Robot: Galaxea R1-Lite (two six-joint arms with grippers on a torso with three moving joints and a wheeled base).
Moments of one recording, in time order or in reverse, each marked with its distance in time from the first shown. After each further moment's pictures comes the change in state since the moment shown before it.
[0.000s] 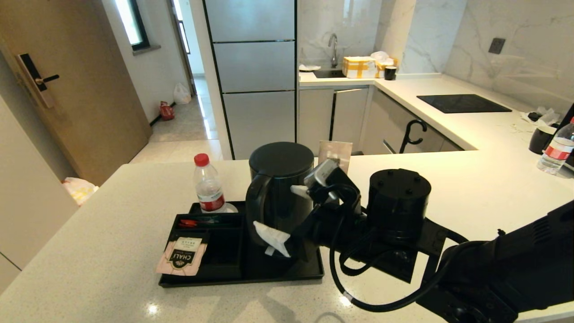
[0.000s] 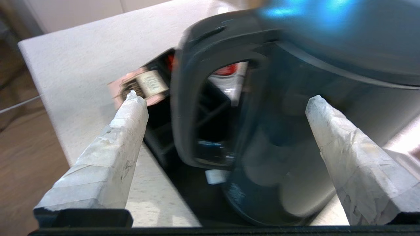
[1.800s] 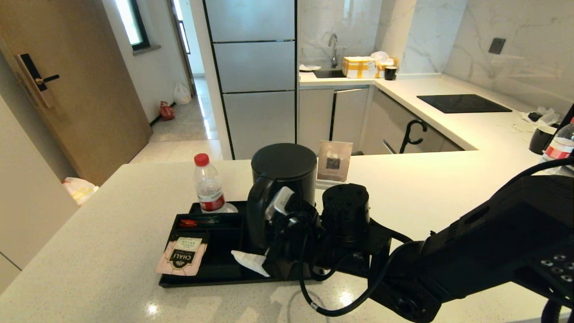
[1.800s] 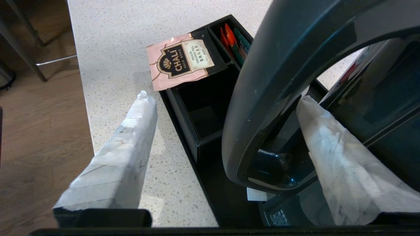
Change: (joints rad) left arm 0.000 0.000 0.000 0.000 0.000 0.000; right arm 0.011 0.194 -0.151 0.054 0.188 -0.079
